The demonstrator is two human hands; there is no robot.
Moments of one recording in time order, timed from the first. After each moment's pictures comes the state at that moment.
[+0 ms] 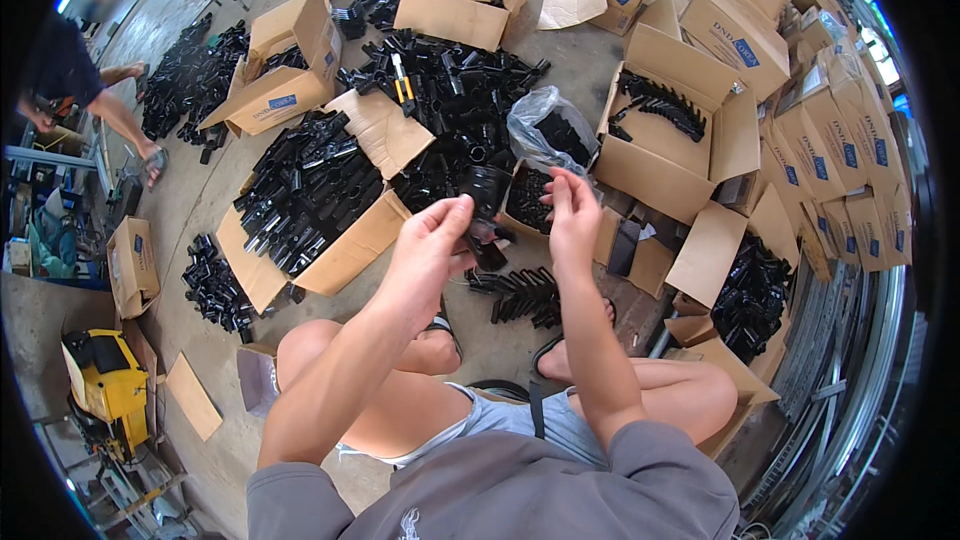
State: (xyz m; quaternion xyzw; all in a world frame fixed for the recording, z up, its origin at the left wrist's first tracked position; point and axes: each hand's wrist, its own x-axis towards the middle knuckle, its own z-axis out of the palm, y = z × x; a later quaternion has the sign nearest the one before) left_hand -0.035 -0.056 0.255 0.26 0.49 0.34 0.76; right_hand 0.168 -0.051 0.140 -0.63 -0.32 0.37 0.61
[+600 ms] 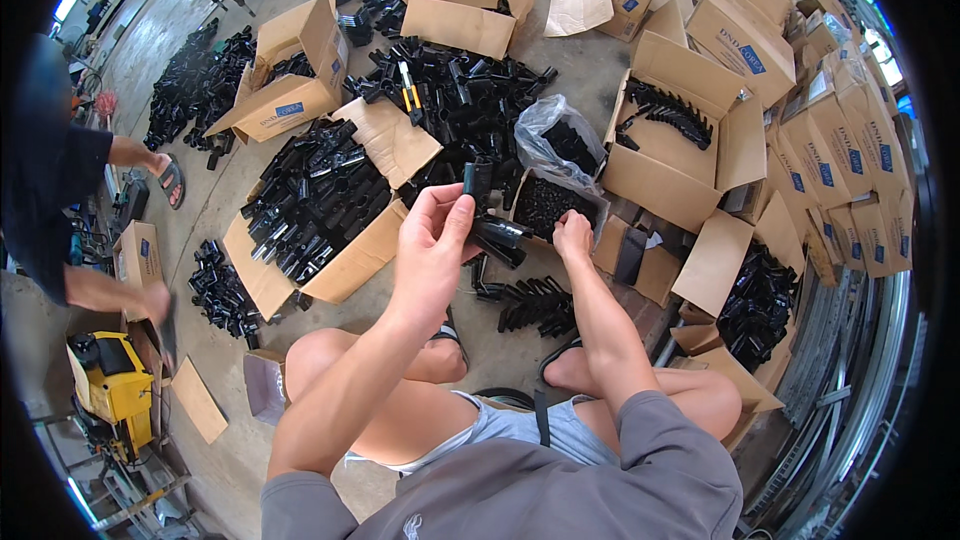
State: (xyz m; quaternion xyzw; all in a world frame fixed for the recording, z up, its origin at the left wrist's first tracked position) left_hand -0.023 -0.049 0.261 0.36 0.49 0.44 0.66; right_hand 0.246 -0.033 -0.054 -0.86 -0.45 0.20 0.16
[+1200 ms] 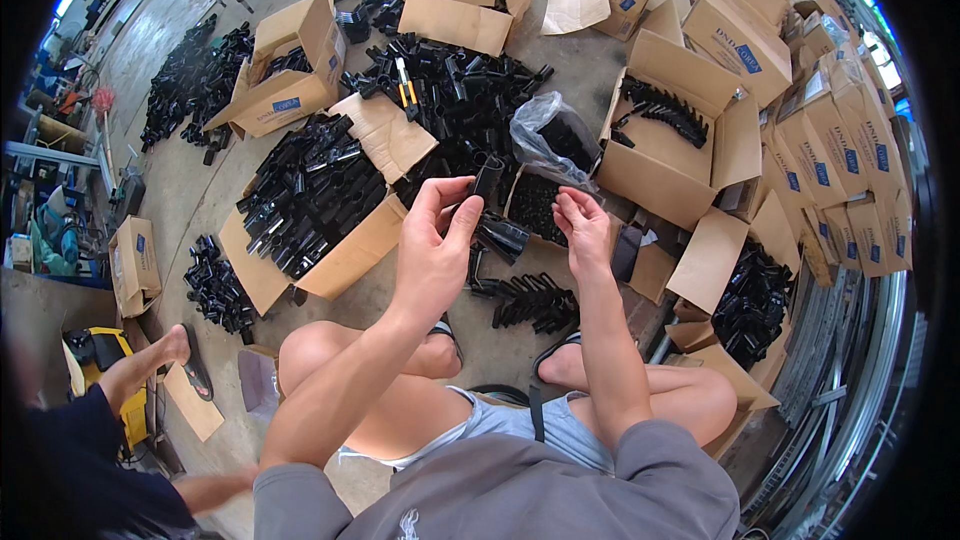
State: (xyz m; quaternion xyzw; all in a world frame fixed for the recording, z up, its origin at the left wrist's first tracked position) left_hand -0.016 -0.054 0.255 0.46 0.49 0.46 0.58; right_hand 0.225 -0.053 0.077 -0.57 -0.17 0.52 0.62
